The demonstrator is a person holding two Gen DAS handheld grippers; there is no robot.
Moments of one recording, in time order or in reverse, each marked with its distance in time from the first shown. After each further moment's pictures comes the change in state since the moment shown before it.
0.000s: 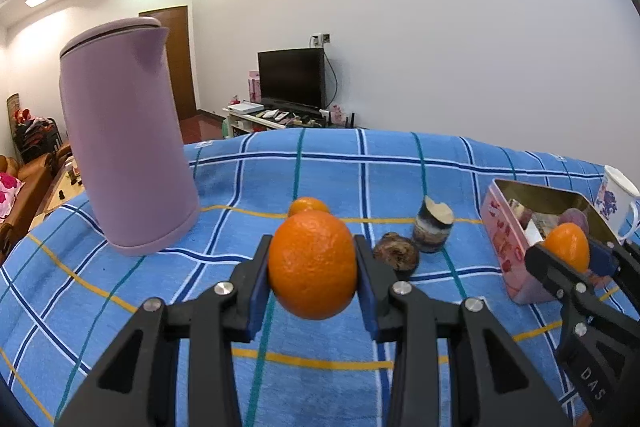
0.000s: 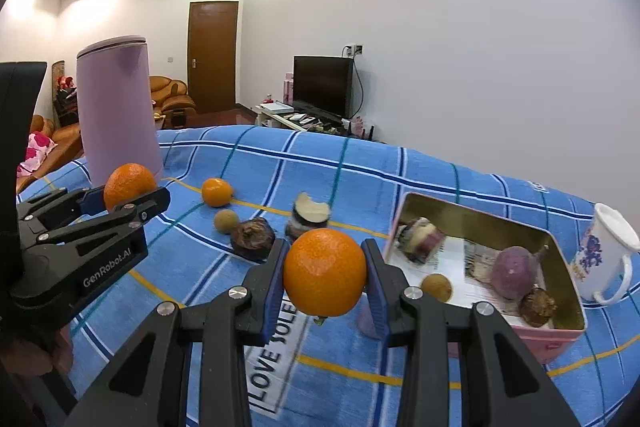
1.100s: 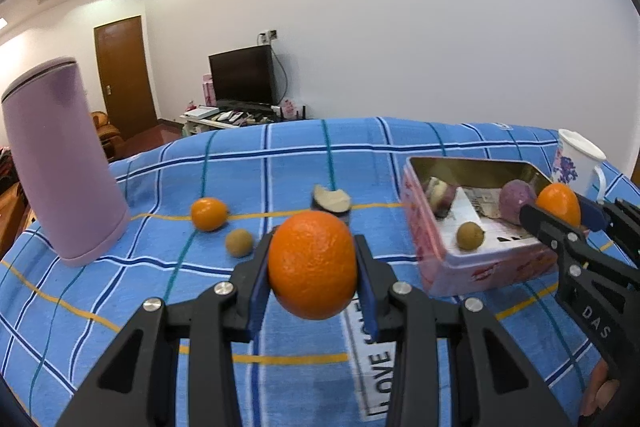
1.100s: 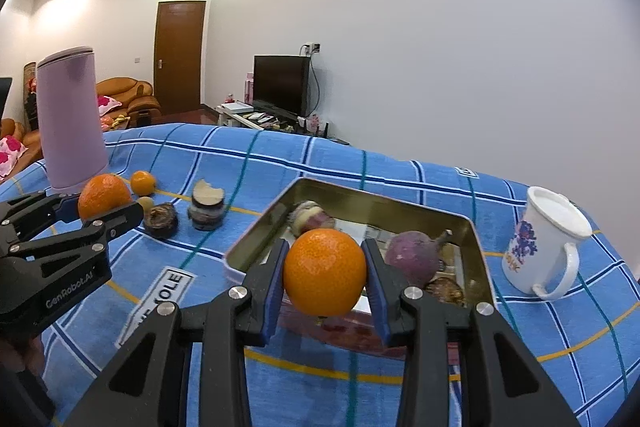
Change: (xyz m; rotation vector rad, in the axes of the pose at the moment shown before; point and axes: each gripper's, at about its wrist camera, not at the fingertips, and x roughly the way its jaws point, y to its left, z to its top) left arm -0.007 -0.084 -0.004 0.115 0.023 -0.119; right arm -0.019 -0.082 -0.015 0.026 0.005 -0.127
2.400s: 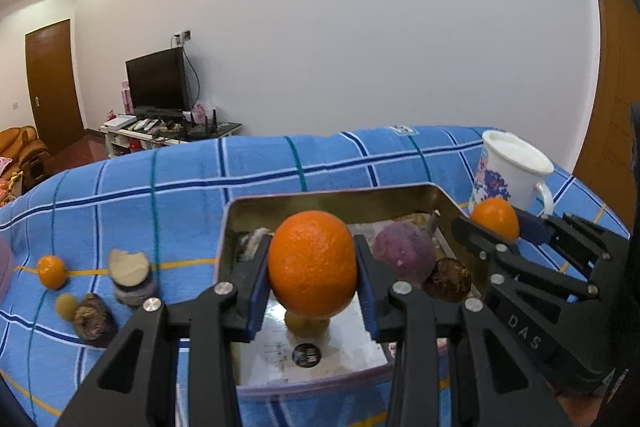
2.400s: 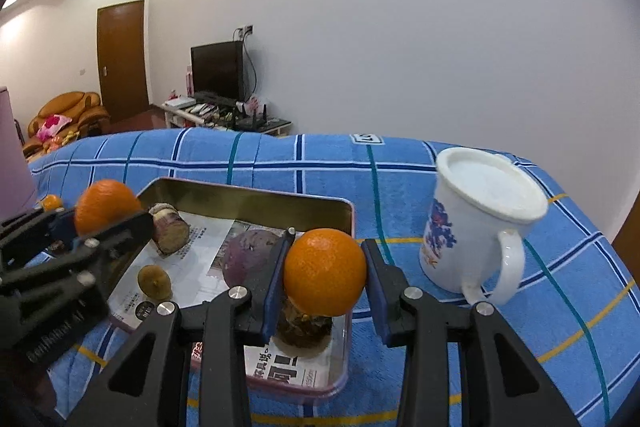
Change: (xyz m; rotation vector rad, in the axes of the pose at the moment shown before) left arm 0.055 -0.122 0.041 0.066 0.025 -0.263; right arm 0.040 -0.111 0.001 0.138 0.095 -0.135
